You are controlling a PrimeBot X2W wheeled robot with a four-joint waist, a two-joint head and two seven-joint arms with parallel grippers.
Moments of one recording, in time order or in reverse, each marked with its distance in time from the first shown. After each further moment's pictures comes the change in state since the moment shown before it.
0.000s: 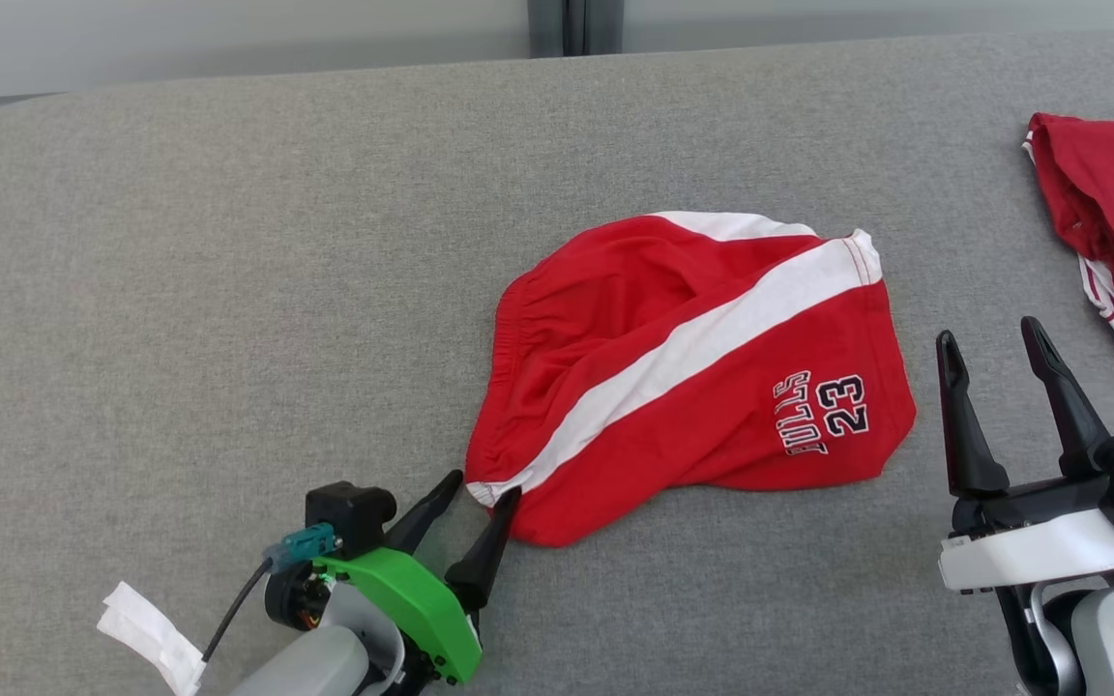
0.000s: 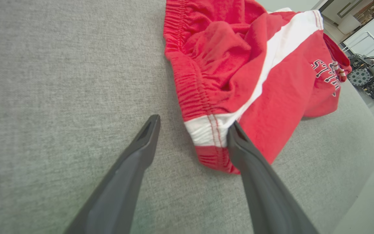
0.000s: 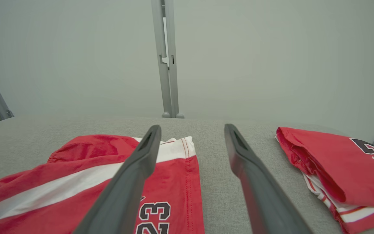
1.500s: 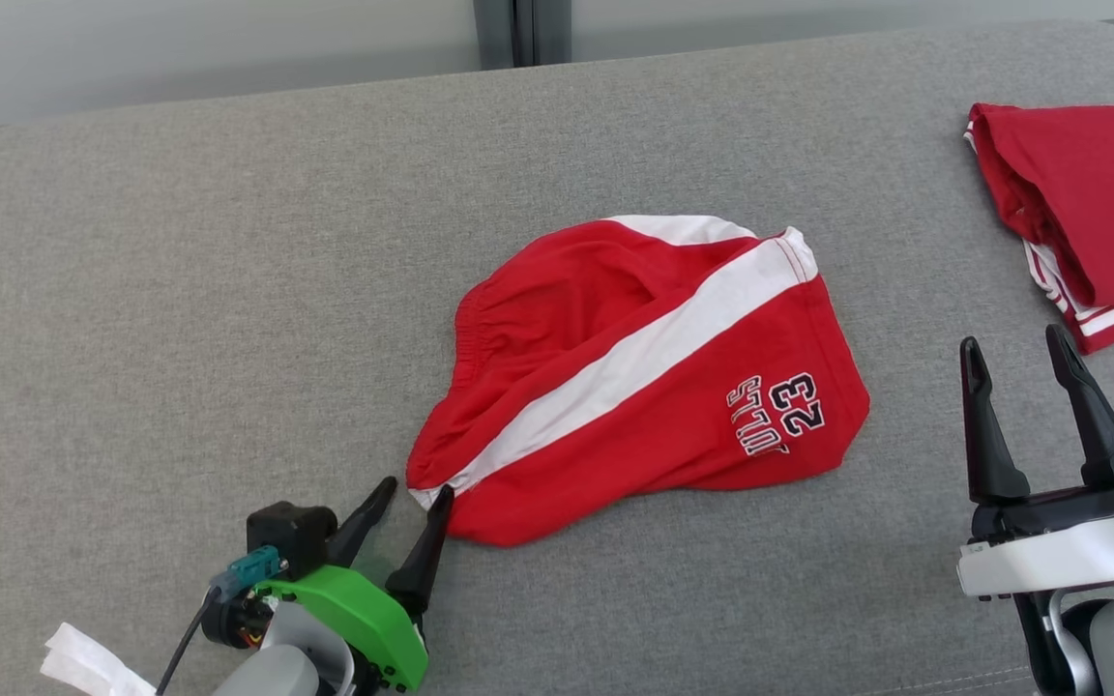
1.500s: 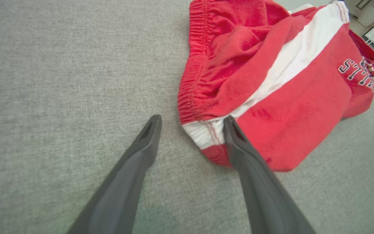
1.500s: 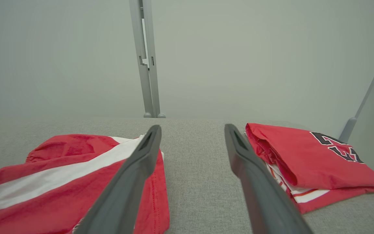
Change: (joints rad) left arm 0.099 -0.006 0.217 0.032 0.199 -0.019 0.002; right arm 0.023 -0.004 -0.034 -0.012 -0.003 0.000 0.000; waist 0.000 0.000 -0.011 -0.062
